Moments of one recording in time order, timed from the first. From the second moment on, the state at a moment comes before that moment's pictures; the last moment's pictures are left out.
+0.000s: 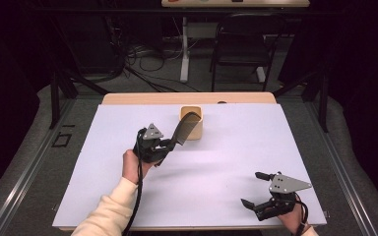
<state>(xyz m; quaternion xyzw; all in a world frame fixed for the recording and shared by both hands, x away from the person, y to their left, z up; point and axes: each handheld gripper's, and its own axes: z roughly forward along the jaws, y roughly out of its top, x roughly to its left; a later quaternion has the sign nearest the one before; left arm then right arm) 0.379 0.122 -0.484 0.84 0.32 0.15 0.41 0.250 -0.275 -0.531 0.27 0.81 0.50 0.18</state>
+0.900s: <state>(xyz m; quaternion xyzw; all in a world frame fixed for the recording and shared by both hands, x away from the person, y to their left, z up) 0.393 0.119 -0.474 0.81 0.32 0.17 0.45 0.250 -0.275 -0.531 0.27 0.81 0.50 0.18</state>
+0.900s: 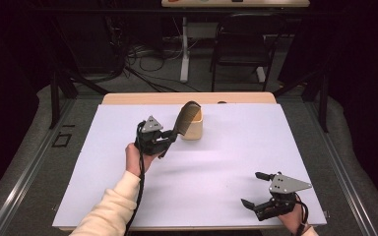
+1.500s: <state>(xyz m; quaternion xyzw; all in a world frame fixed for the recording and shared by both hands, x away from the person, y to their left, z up) 0.404 0.115 -0.465 0.80 0.33 0.18 0.47 0.250 -0.275 -0.531 0.27 0.81 0.50 0.18</state>
